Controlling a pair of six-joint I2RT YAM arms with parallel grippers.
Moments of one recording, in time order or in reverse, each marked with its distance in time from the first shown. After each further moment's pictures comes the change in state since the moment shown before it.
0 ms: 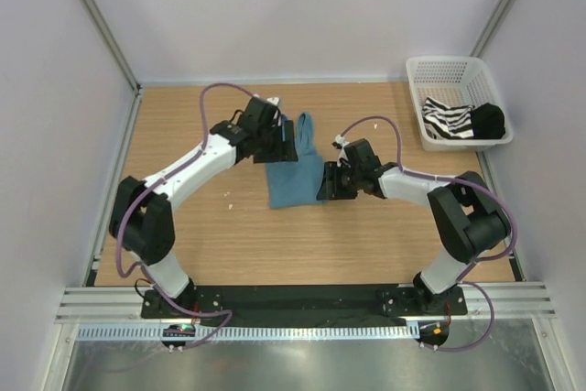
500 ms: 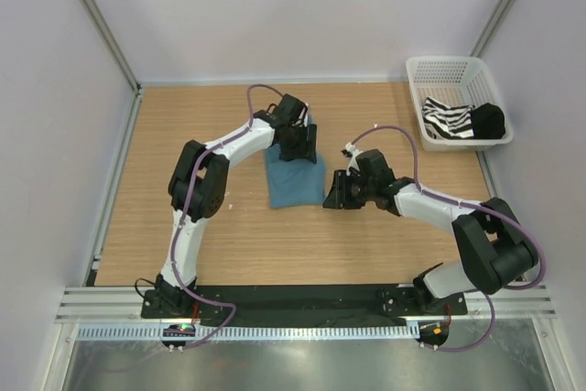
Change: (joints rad) left arm 0.000 0.457 0.286 0.013 0.120 0.065; right arm 0.000 -0.196 -0.158 0.036 -0.038 0.029
